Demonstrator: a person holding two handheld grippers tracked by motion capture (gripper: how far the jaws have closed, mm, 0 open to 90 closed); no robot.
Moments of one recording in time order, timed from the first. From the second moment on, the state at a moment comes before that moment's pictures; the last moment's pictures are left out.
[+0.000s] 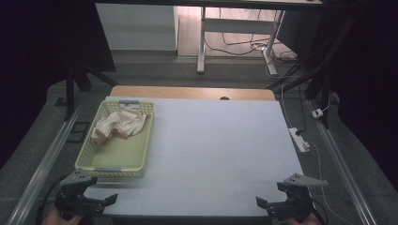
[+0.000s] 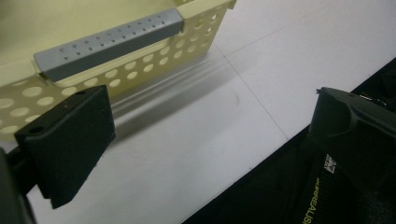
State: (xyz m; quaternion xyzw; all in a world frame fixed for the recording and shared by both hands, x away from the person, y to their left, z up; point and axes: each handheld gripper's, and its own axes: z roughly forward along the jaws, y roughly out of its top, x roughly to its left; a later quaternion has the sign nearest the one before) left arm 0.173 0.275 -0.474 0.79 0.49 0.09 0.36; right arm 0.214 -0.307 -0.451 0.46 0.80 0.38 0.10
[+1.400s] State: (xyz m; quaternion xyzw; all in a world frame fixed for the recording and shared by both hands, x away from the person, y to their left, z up) left arm 0.193 0.273 -0.459 0.77 0.47 0.12 0.42; right arm 0.216 -0.305 -0.452 0.45 0.81 0.37 0.09
